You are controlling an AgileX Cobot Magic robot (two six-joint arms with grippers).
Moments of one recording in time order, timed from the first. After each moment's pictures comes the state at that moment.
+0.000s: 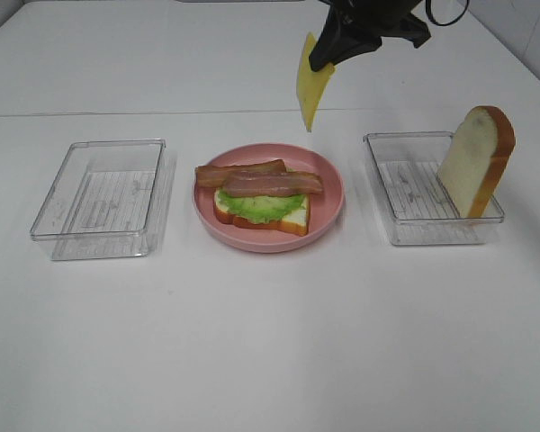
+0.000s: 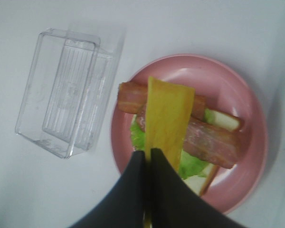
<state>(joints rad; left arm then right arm) -0.27 0.00 -0.50 -0.01 1.06 -0.02 0.31 2.04 -1.84 0.55 0.98 -0.15</state>
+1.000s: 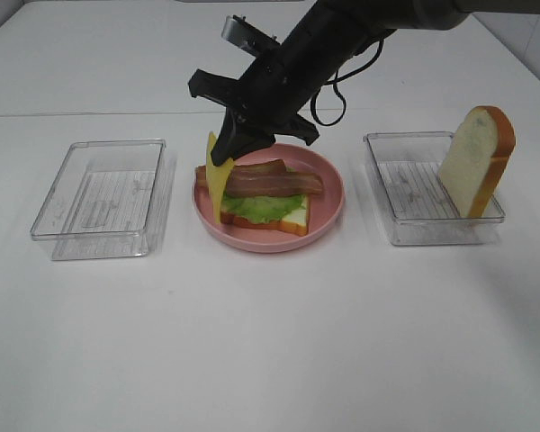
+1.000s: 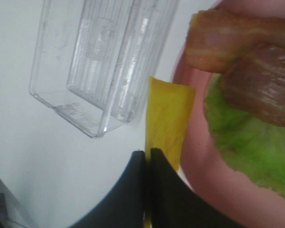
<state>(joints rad) -0.27 0.00 -0.50 -0.01 1.06 -0.02 0.48 2.26 -1.84 0.68 0.93 -0.14</state>
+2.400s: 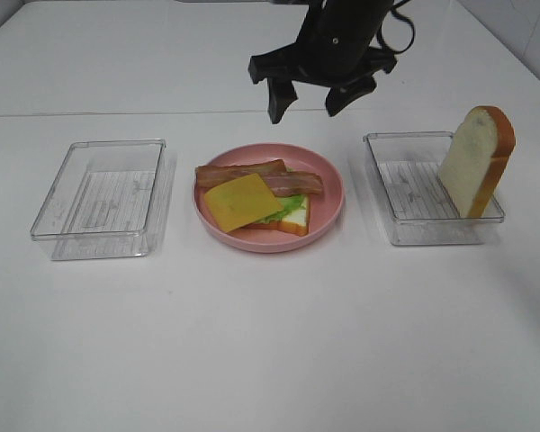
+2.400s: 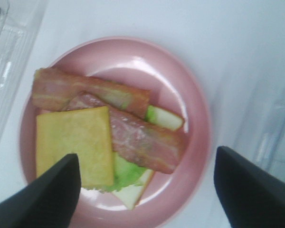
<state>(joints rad) -0.27 0.00 -0.50 -0.01 1.06 -0.02 0.48 2.12 -1.84 0.06 0.90 0.11</state>
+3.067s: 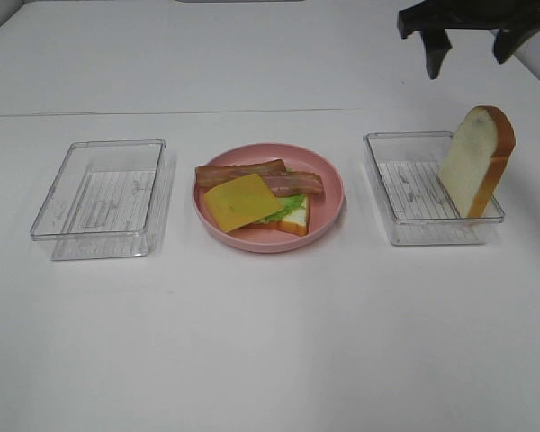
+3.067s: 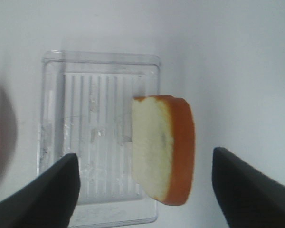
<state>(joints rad) -0.27 0.00 -0.50 -0.01 1.06 -0.02 0.25 2.00 -1.84 -0.25 1.14 0.23</state>
